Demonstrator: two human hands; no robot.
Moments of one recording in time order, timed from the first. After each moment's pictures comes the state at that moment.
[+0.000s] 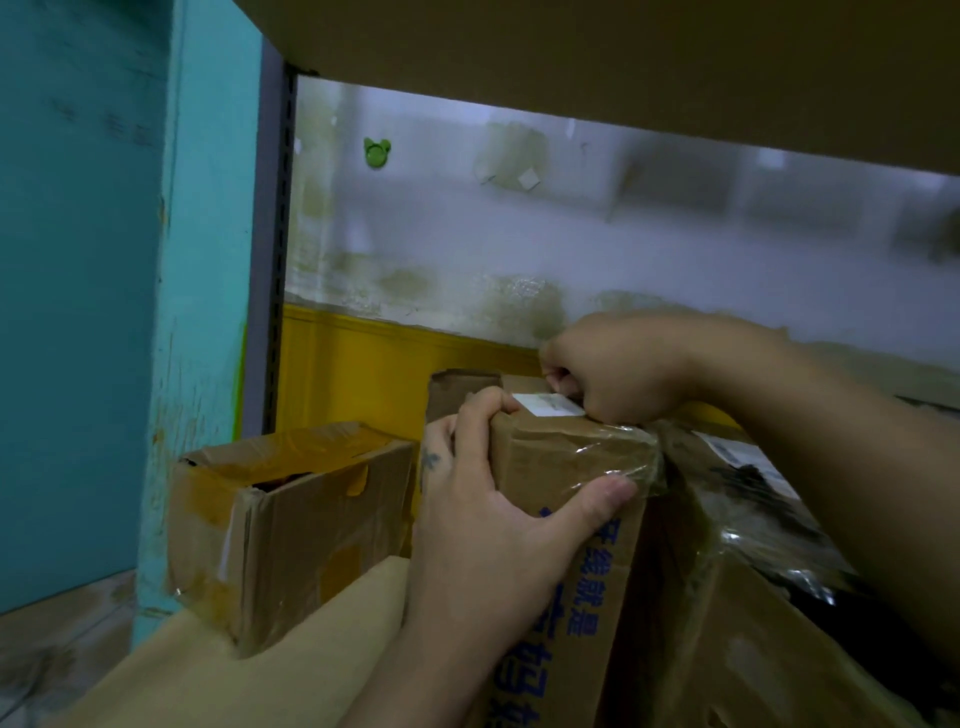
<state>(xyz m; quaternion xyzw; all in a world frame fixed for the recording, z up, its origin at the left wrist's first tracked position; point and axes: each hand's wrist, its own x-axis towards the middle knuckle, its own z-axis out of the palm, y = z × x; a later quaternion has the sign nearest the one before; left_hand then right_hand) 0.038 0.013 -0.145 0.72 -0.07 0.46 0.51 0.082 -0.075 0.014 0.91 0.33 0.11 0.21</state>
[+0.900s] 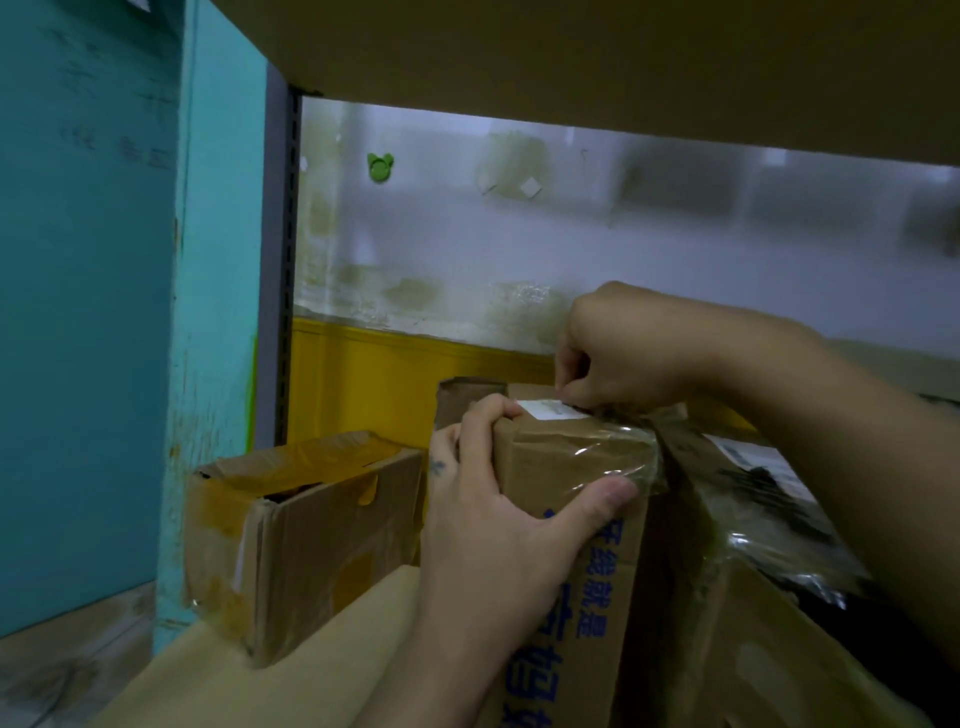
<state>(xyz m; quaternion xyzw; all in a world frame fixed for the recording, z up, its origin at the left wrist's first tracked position) 0.037 0.013 -0.141 0.73 -0.06 0.43 0.52 0.089 -0.083 0.021 0.91 0.37 0.17 0.10</state>
